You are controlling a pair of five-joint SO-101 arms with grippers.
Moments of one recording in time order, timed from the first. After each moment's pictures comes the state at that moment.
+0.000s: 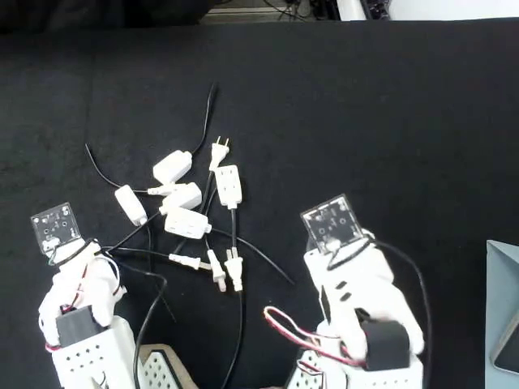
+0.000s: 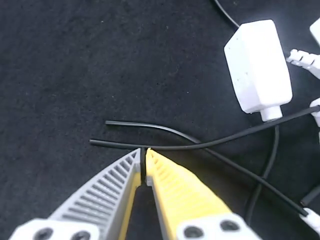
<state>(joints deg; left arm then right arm) -27.5 -103.6 96.2 67.6 1.9 -6.0 -102.6 73.8 72.3 25.6</state>
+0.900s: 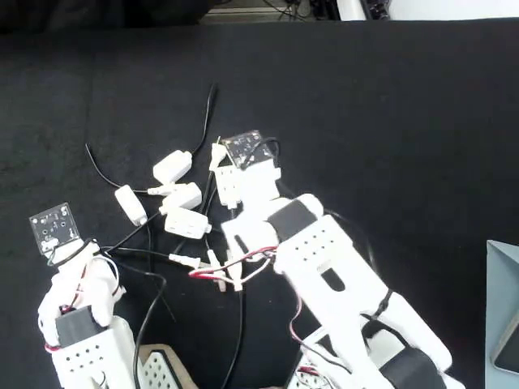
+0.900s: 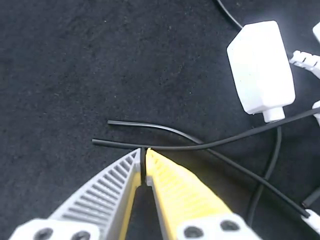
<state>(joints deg) -28.0 -103.6 96.2 67.6 1.9 -35.2 -29.7 44.4 66.2 -14.2</state>
